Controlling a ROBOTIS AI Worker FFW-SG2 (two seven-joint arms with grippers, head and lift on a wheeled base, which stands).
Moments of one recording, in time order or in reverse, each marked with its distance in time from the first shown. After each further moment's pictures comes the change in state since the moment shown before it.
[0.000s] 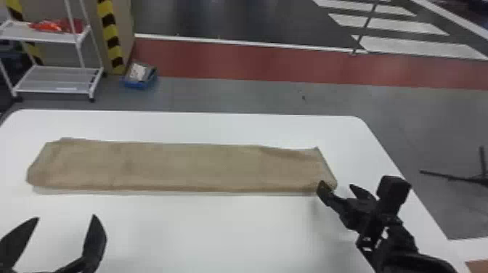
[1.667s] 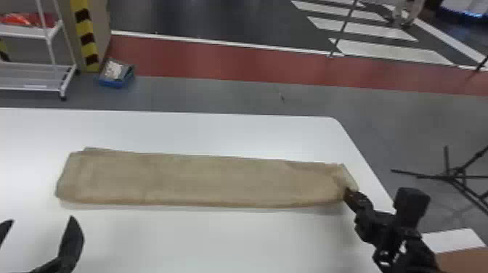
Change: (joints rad) left arm -0.064 0.013 -0.016 0.059 0.017 0.033 0.001; right arm 0.106 0.000 -0.158 -0.164 0.038 0.056 0.038
